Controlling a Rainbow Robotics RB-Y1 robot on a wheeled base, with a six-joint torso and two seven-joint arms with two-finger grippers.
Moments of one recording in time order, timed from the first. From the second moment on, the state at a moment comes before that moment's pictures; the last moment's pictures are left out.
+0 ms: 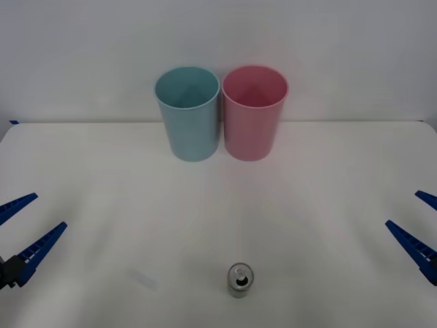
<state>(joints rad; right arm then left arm) 0.35 -0.40 -0.52 -1.66 0.96 -1.22 0.00 0.35 0.40 0.52 -1.66 -0.96 -1.22 0.00</state>
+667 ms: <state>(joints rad) 0.35 -0.44 -0.54 -1.66 0.95 -1.25 0.00 0.35 0.40 0.52 -1.66 -0.96 -1.22 0.00</state>
